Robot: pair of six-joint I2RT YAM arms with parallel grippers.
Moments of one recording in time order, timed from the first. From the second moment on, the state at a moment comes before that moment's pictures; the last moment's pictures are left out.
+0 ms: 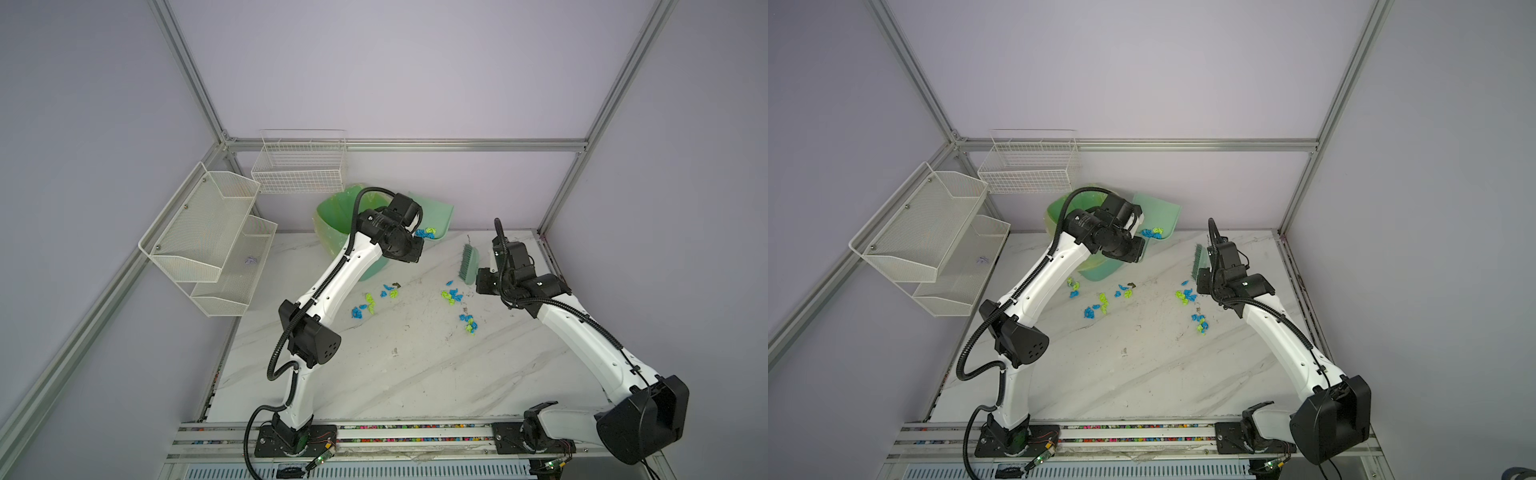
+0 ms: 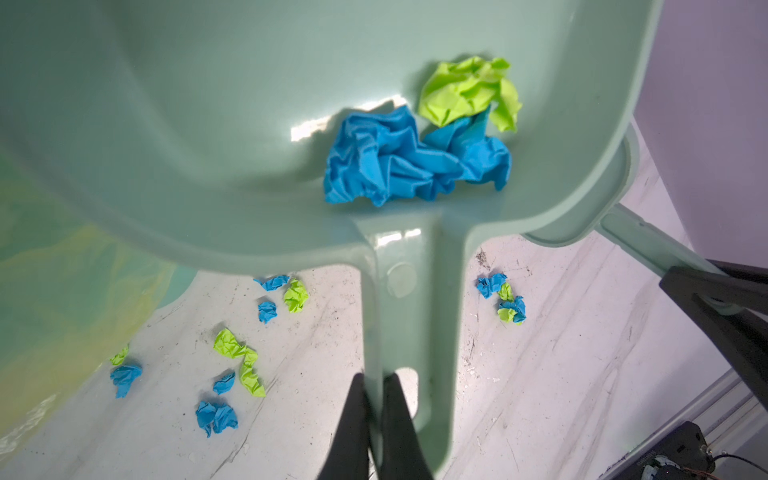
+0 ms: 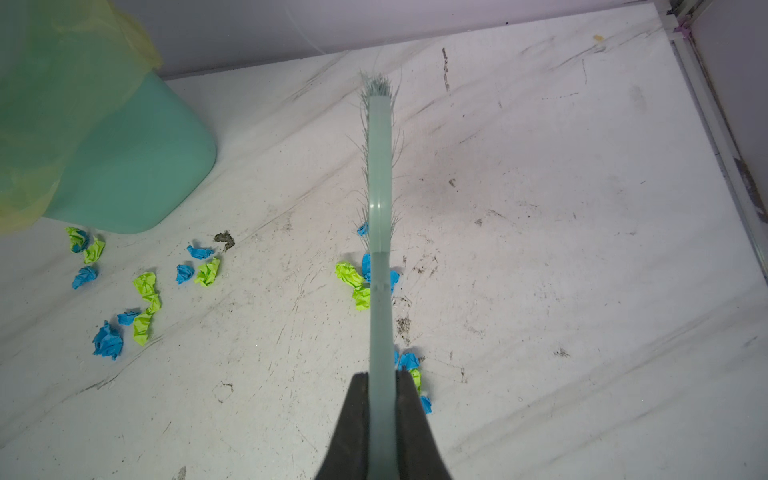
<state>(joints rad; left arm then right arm) -0.61 2.09 2.43 -1.28 0.01 -0.26 0.37 1.30 1.19 -0.66 0.12 0.36</state>
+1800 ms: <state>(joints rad) -0.39 2.00 2.17 -1.09 -1.11 0.25 0.36 1.34 1.20 -0.62 0.04 0.37</state>
